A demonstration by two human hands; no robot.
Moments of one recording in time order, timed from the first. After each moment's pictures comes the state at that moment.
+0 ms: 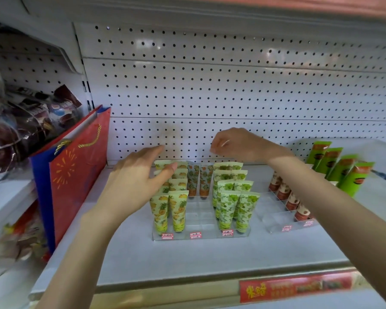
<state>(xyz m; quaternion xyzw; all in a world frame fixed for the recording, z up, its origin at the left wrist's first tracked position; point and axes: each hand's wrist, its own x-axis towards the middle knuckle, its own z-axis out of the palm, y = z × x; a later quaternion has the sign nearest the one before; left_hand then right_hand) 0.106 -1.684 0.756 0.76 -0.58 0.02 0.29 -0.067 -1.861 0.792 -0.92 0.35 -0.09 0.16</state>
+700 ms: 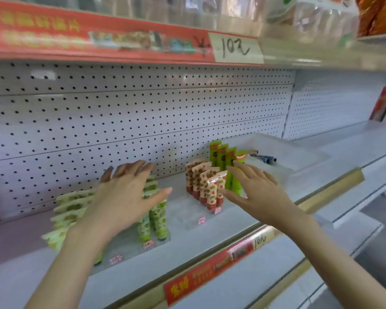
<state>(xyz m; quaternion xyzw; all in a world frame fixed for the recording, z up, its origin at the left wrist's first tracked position) -0.011 -1.722 0.772 0.65 -0.74 0.11 0.10 -0.276 -1.749 0.751 -0.79 0.59 -0.13 -0.06</state>
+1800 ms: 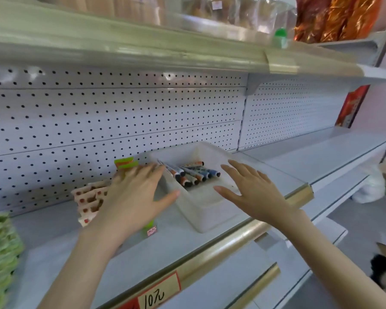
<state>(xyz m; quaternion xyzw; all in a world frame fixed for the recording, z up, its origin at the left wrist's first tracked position) -0.263 -1.842 0.773 0.62 -0.77 0.13 0.11 -0.506 -1.859 0.760 -0.78 0.61 -0.12 -0.04</state>
